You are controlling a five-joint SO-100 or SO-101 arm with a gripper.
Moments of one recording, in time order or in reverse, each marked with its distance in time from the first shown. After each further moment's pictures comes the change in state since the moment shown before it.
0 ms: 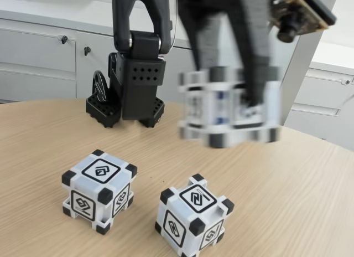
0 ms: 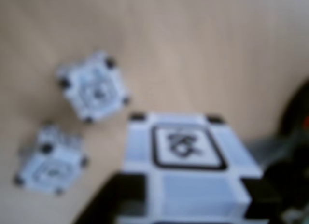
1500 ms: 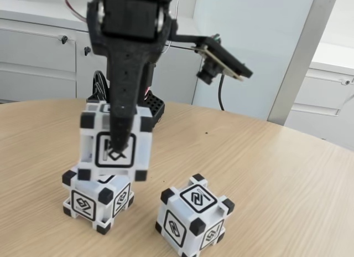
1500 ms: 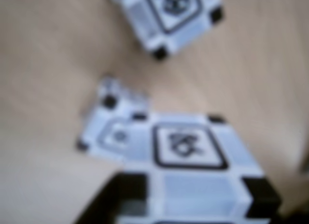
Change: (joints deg) arm 18.4 0.1 12.9 1.8 -6.7
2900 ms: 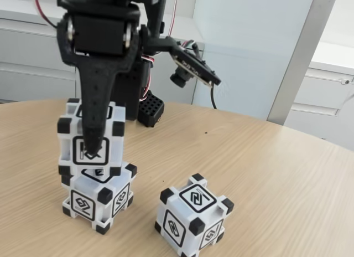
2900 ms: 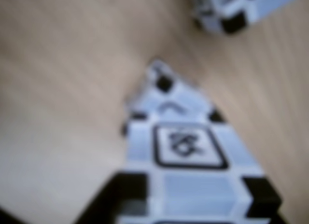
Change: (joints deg) arm 6.2 -3.8 0.3 5.2 -5.3
